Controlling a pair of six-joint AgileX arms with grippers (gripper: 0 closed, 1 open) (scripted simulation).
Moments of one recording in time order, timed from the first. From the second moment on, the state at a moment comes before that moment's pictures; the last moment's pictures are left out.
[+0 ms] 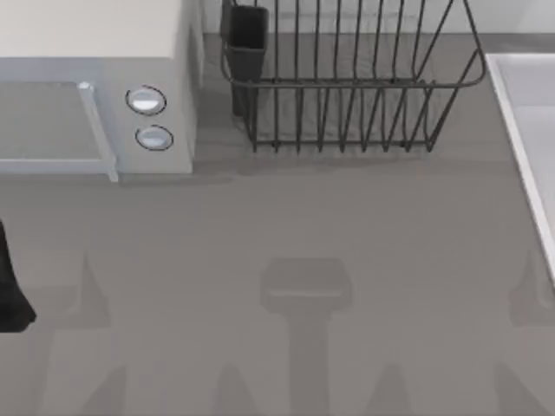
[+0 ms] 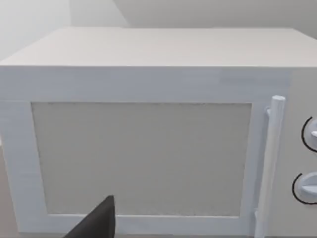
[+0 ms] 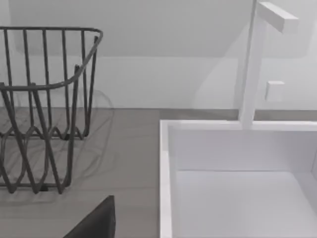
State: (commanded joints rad) left arm 0.00 0.00 0.00 0.00 0.00 0.00; right arm -0.01 0.10 0.08 -0.05 0.00 -0.01
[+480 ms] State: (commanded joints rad) left arm 0.00 0.00 0.00 0.00 0.00 0.00; right arm -0.07 0.67 0.54 -0.34 0.00 -0.08
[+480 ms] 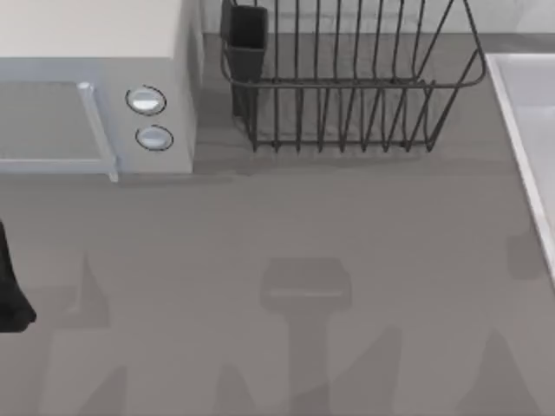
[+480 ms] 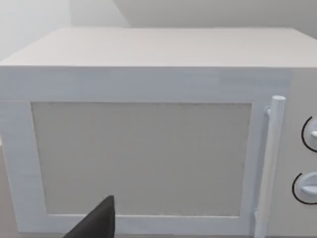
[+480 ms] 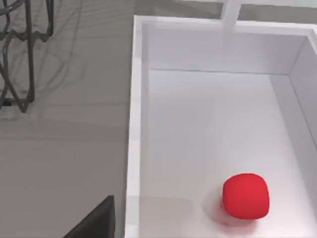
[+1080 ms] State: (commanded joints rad) left arm 0.00 0.00 0.00 0.00 0.00 0.00; right arm -0.19 1.63 1.32 -0.83 0.00 -0.19
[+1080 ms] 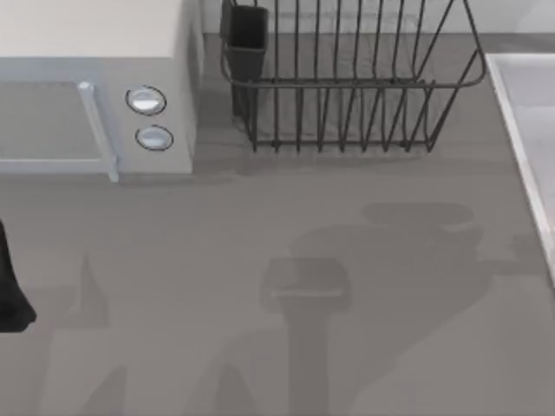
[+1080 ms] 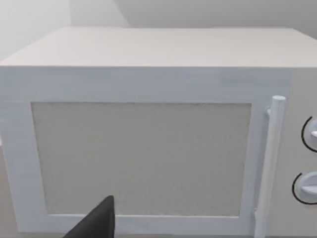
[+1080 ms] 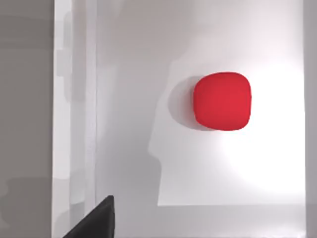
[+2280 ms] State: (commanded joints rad) left arm 0.00 0.00 0.00 0.00 0.00 0.00; right arm -0.27 2.30 1.84 -1.12 0.00 -0.25
